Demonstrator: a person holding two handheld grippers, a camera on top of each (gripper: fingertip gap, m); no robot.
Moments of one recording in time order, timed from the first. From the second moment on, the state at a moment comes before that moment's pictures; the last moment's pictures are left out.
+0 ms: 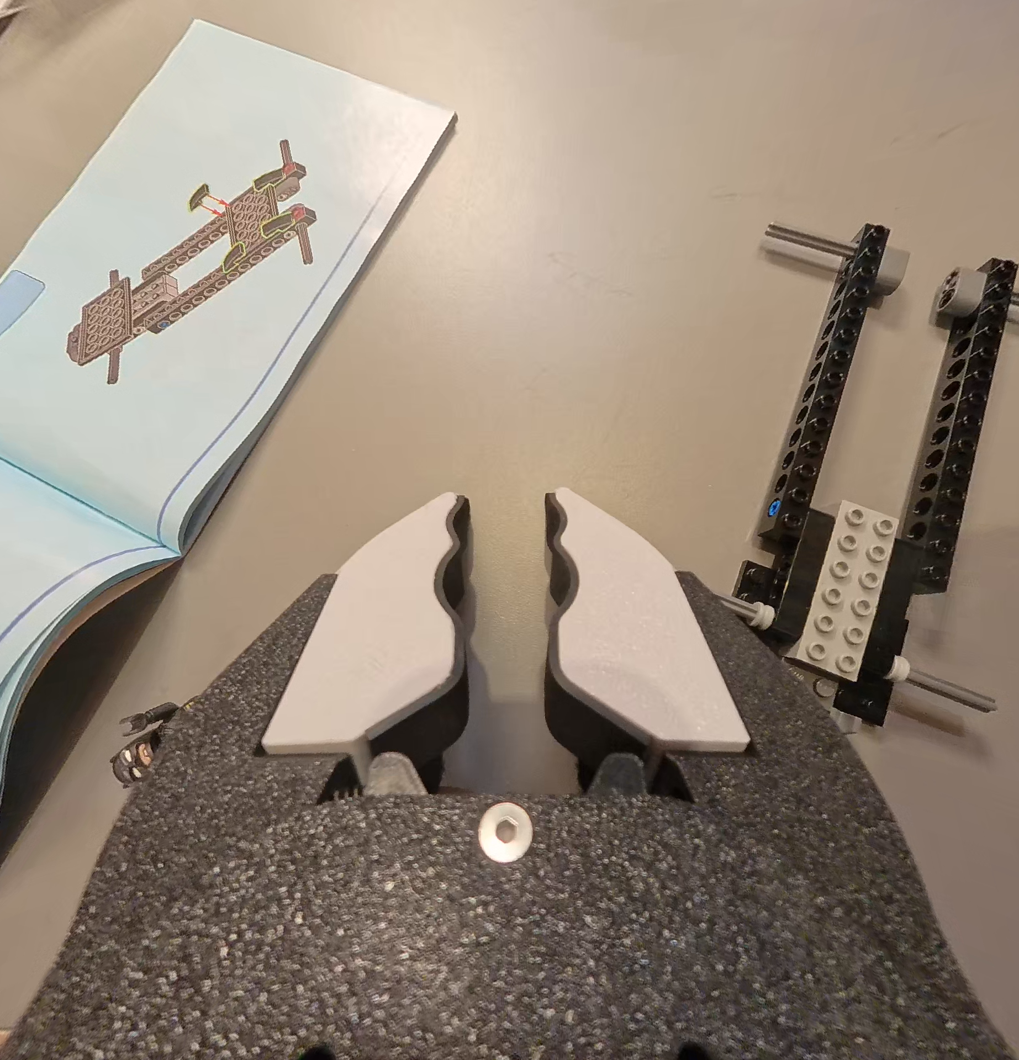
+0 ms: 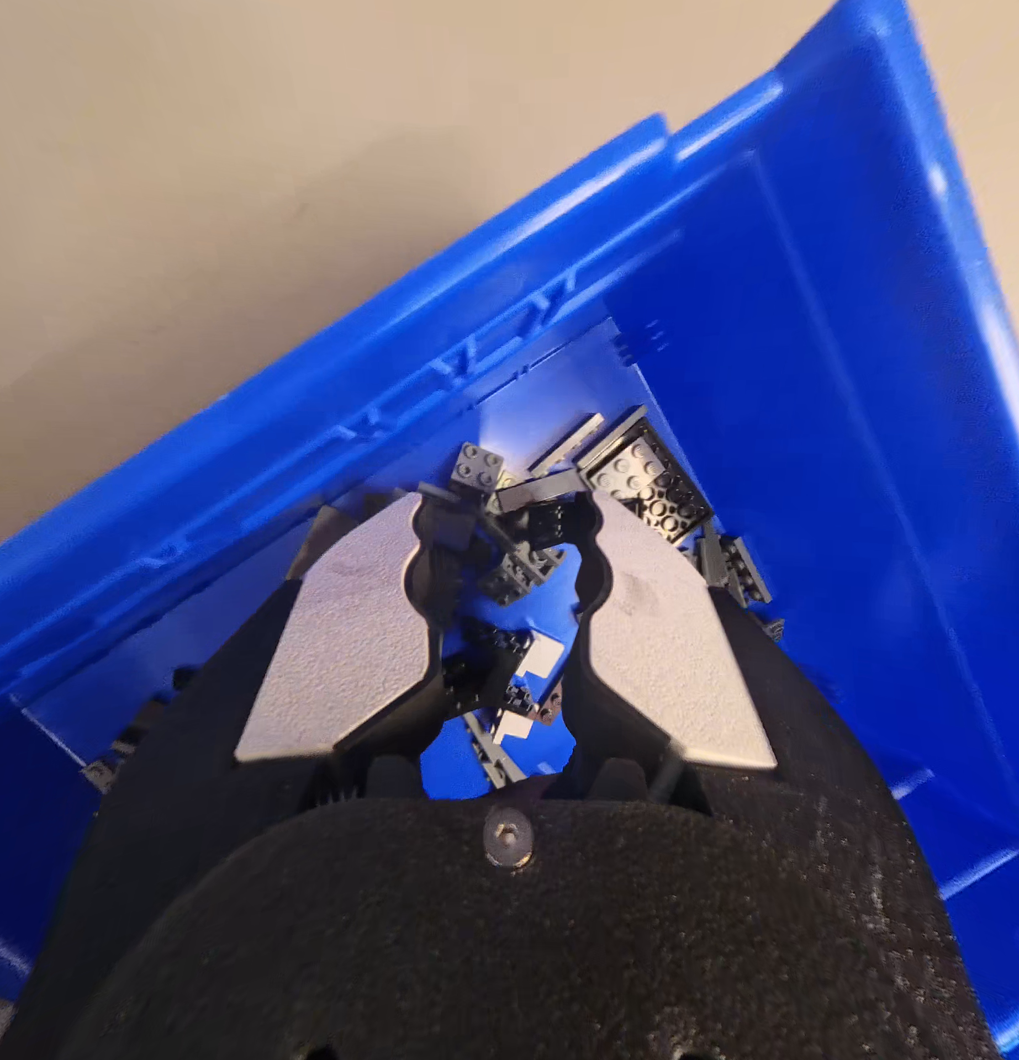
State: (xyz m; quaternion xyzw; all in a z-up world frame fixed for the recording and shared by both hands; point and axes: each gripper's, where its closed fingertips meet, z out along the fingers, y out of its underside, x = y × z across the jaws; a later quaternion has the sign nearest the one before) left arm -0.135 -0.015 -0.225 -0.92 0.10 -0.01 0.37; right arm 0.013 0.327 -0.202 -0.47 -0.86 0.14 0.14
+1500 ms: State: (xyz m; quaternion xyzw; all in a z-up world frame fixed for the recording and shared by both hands) left arm -0.143 -0.012 -0.225 -0.93 0.06 -0.03 0.37; right arm 0.036 0.380 -0.216 -0.50 -0.85 0.01 0.18
